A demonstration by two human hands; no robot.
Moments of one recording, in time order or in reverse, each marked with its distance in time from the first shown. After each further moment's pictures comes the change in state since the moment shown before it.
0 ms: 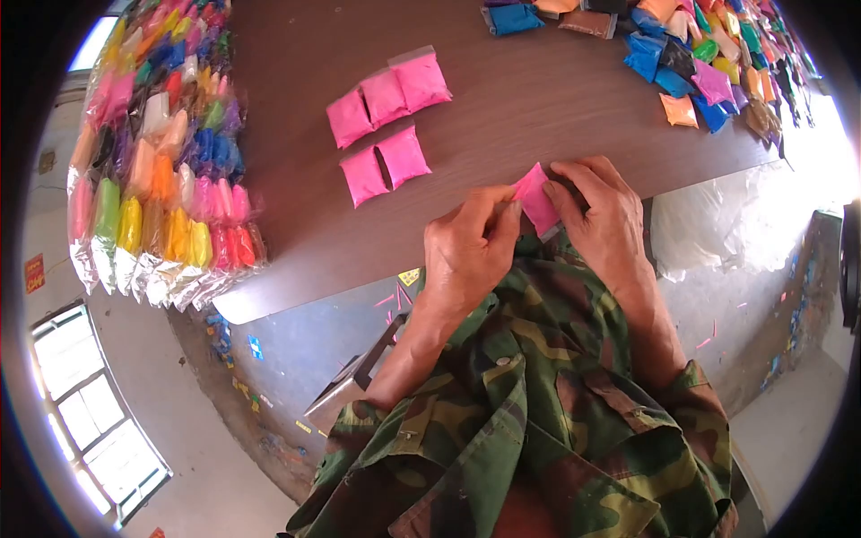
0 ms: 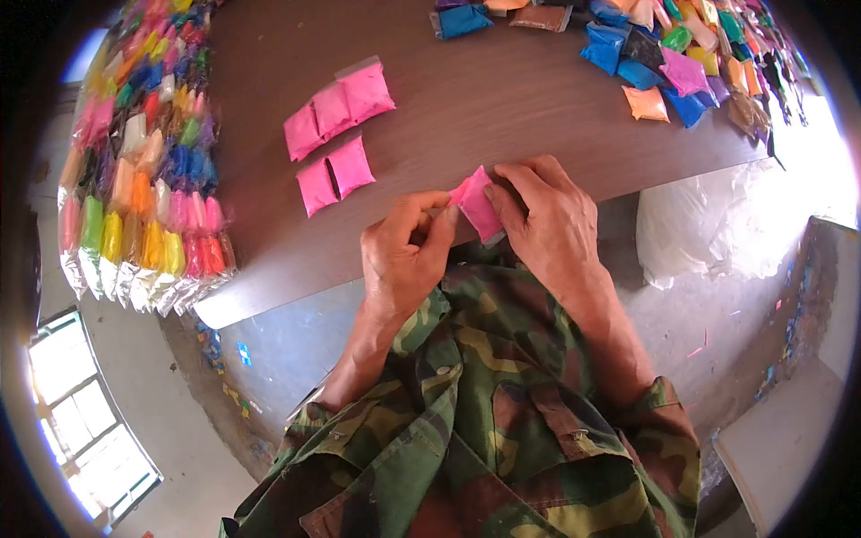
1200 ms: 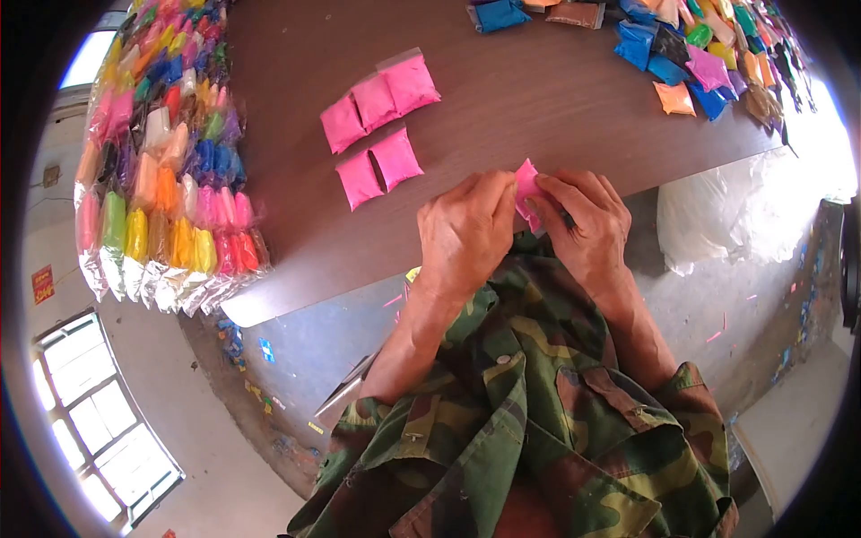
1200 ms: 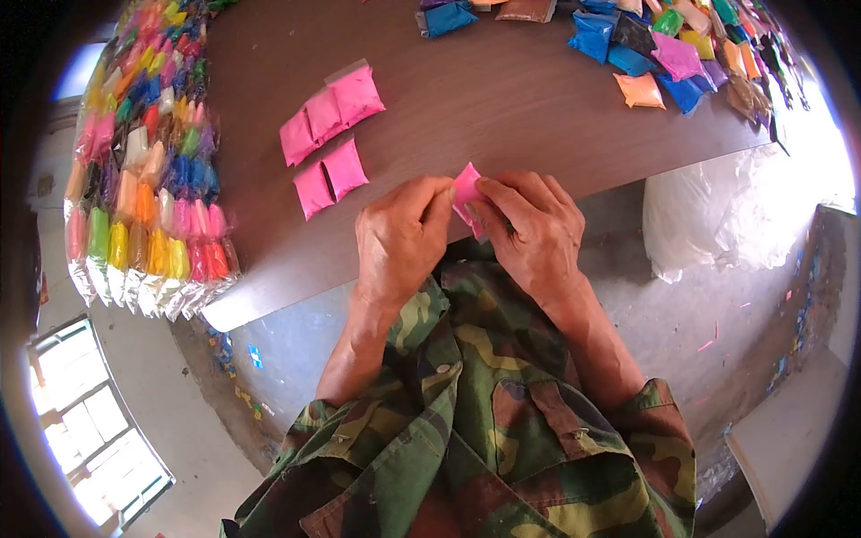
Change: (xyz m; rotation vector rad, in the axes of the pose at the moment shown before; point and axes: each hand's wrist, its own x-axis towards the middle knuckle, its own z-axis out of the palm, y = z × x) left_hand 0.024 0.004 0.004 0.288 -0.065 0.228; right_hand -0.018 0.002 0.019 0.020 0.209 -0.120
